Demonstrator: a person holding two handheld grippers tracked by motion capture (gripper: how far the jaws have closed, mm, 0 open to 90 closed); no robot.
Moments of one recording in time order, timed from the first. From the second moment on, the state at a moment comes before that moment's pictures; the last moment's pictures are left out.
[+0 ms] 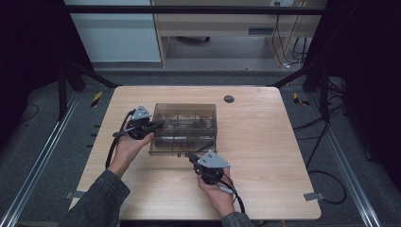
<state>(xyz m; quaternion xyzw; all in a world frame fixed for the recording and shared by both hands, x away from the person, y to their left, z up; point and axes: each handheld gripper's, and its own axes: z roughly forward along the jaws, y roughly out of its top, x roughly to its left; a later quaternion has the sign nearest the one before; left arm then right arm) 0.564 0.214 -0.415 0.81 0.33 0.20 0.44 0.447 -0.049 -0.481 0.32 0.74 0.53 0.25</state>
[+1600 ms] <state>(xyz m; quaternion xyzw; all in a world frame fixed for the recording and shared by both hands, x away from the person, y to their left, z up) 0.561 0.213 -0.417 0.81 0.33 0.20 0.45 0.489 -0.045 -0.472 0.32 0.76 0.51 0.25</state>
